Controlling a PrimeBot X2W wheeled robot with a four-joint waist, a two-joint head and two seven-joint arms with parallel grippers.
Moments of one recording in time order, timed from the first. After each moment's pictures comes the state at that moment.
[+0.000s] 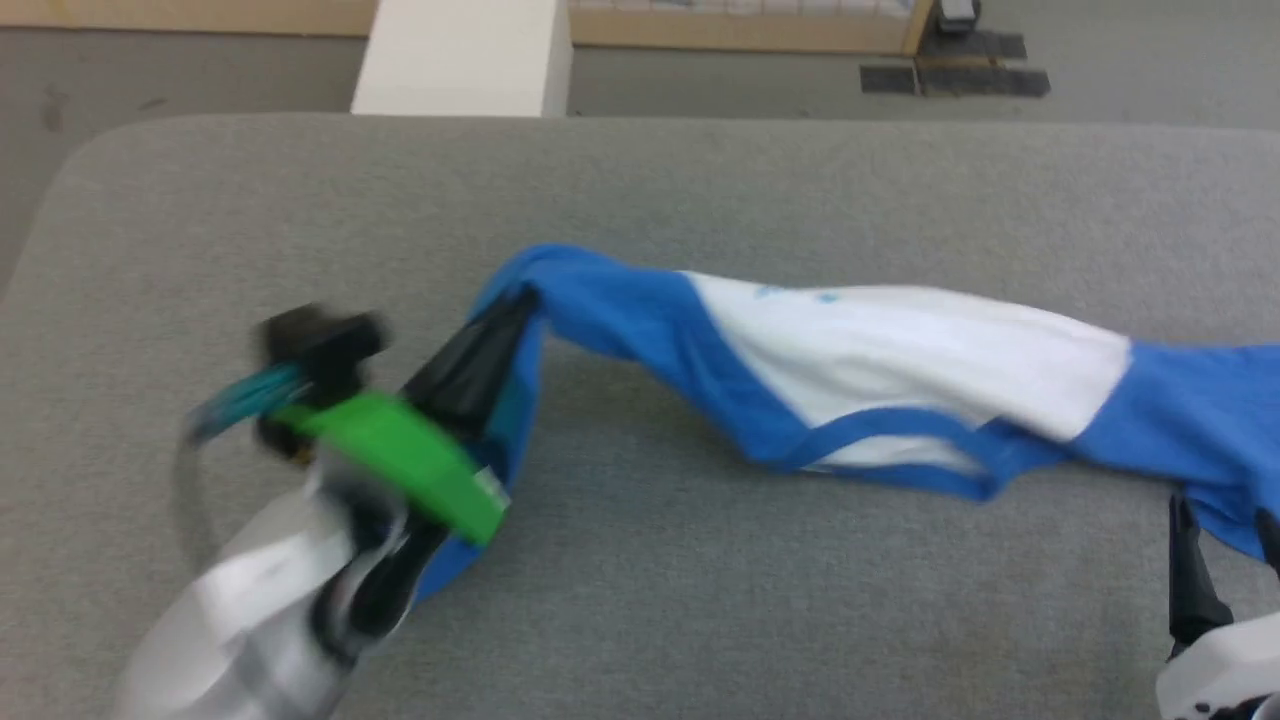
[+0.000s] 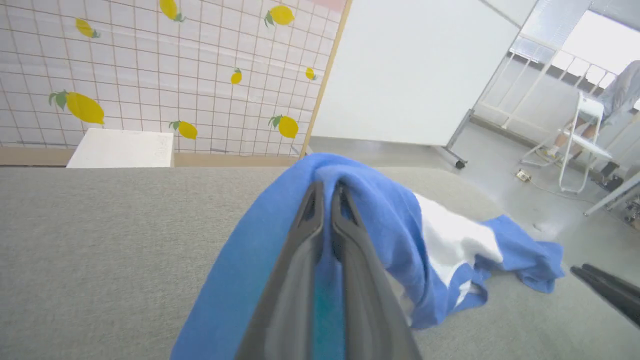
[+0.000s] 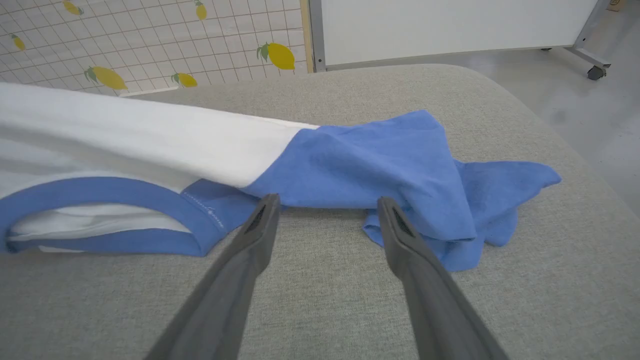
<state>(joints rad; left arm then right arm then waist) -0.47 0.47 -0.63 0.06 -0.89 -0.02 -0.11 0.11 -0.05 -0.33 -0.09 0.16 0.13 0.11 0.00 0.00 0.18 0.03</state>
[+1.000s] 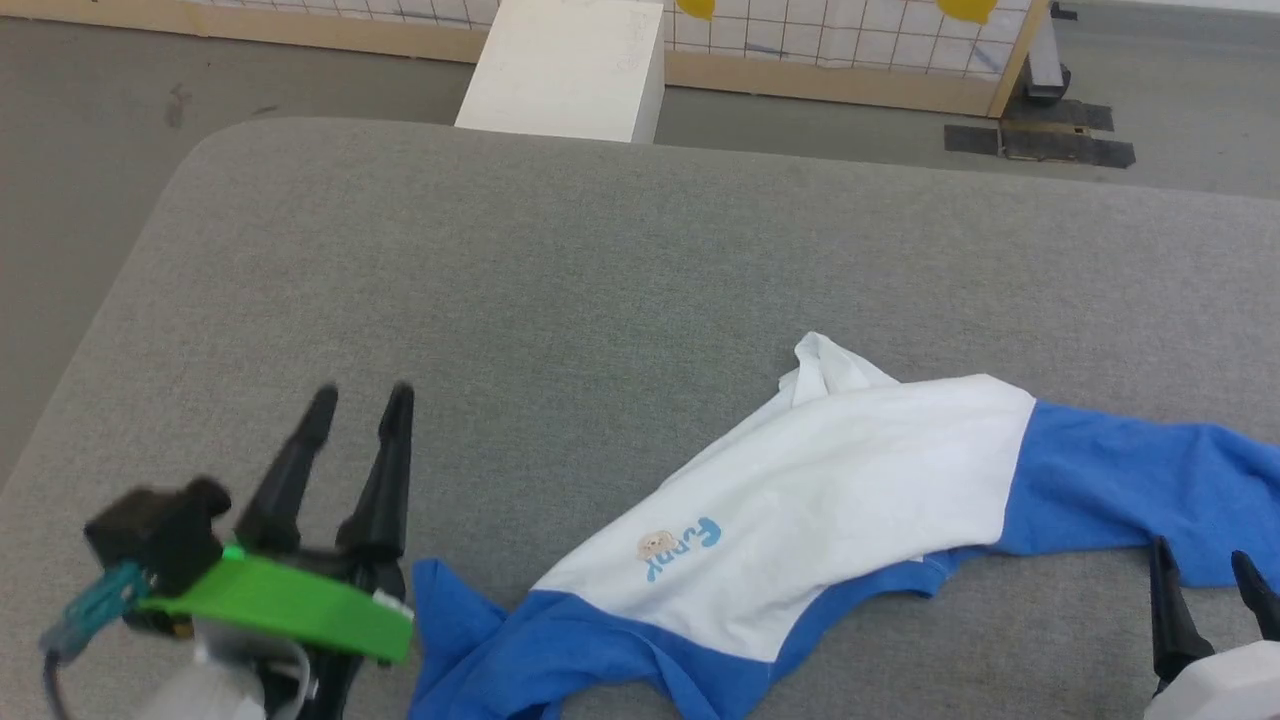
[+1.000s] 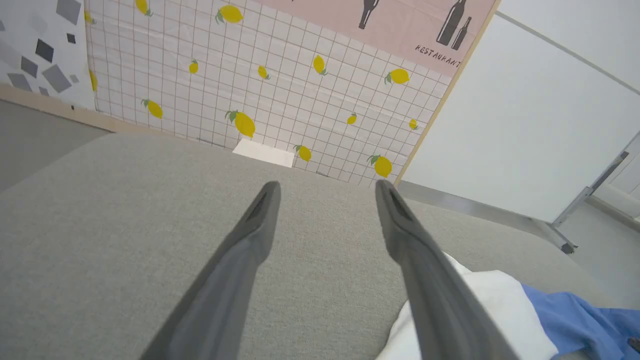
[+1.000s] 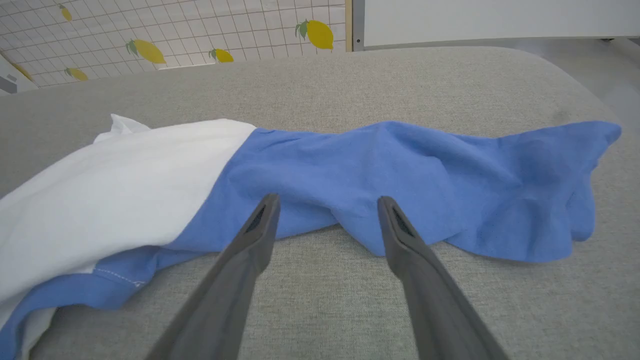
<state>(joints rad) -0.05 0.58 -0.44 -0.31 -0.90 0.26 -0.24 0.16 -0.05 -0.32 -0.06 0.17 0.13 0.13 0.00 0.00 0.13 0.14</state>
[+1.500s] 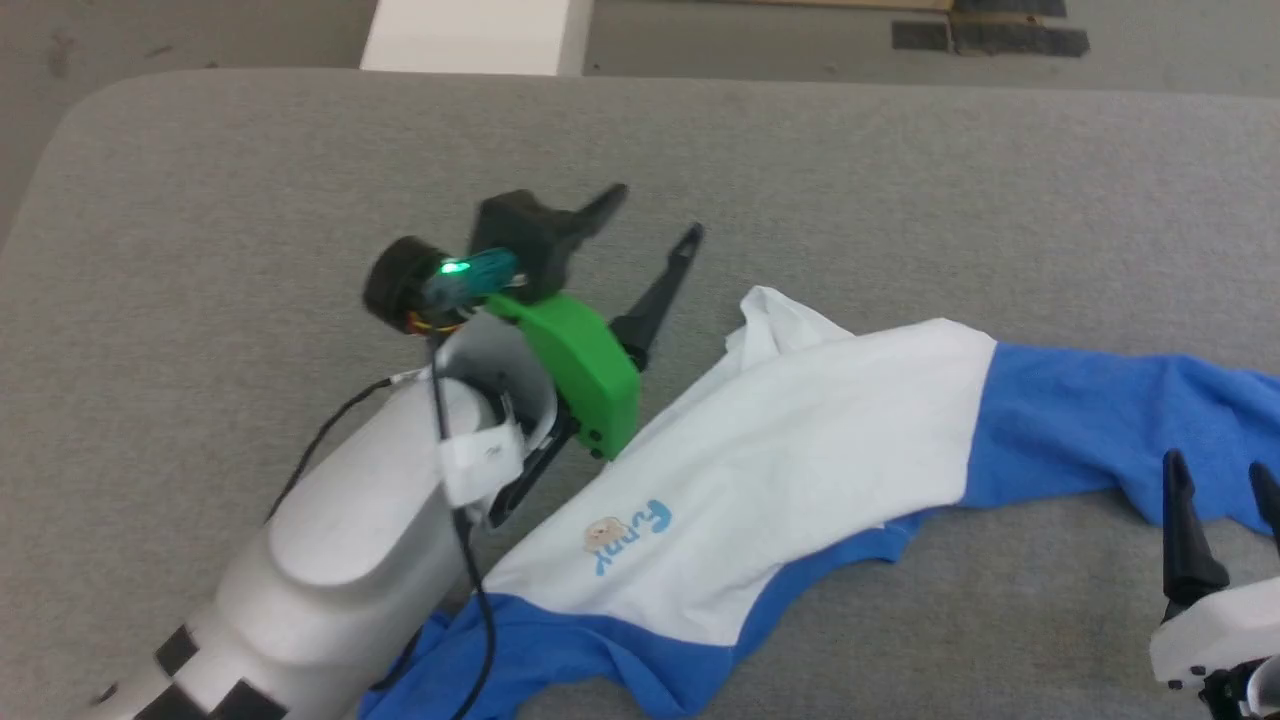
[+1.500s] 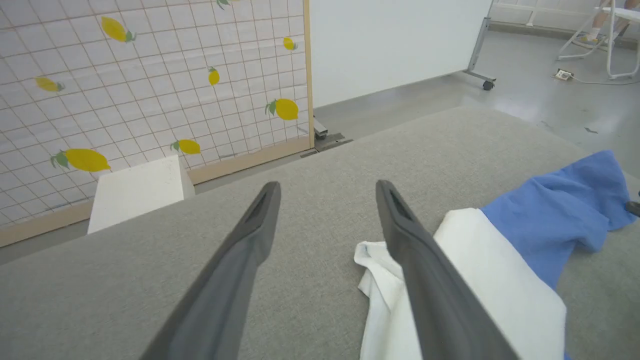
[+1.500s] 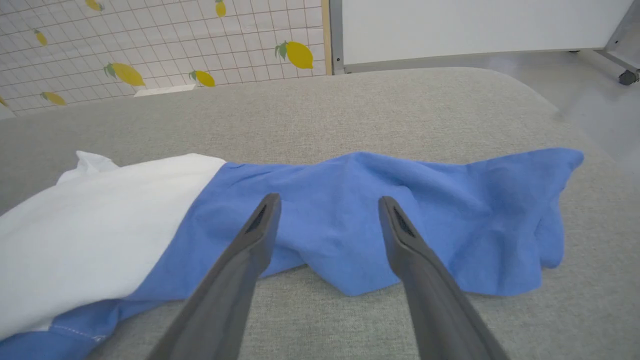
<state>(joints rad) -0.73 0.35 -0.78 0.14 -0.64 0.07 0.06 0.08 -0.05 -0.31 -0.12 0.17 0.13 0.12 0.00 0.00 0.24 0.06</state>
